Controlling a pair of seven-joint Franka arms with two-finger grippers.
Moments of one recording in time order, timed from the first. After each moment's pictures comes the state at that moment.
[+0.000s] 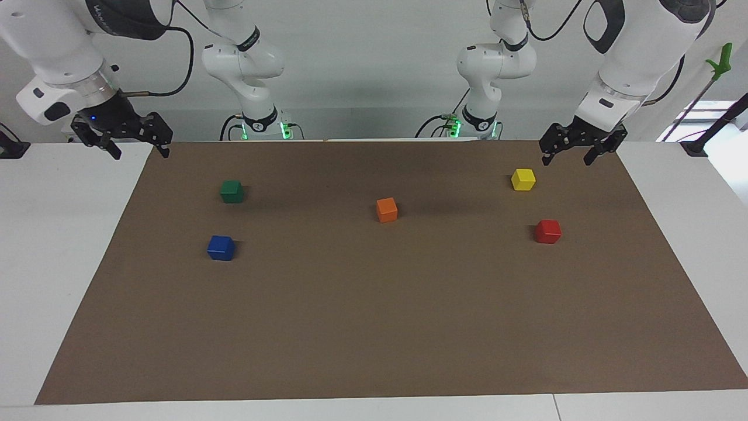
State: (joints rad) left arm -0.06 -0.02 -0.03 -1.63 -0.01 1.57 -0.01; right arm -0.01 0.03 -0.12 -1.50 -0.04 1.45 -0.17
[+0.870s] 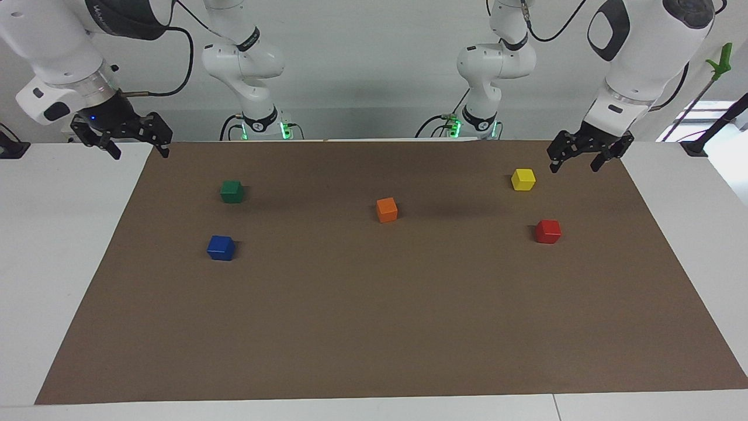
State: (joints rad) left arm -0.03 -0.06 -0.02 -1.77 -0.01 1.73 0.00; right arm -0.01 0.03 -0.12 -1.50 -0.04 1.45 -0.17
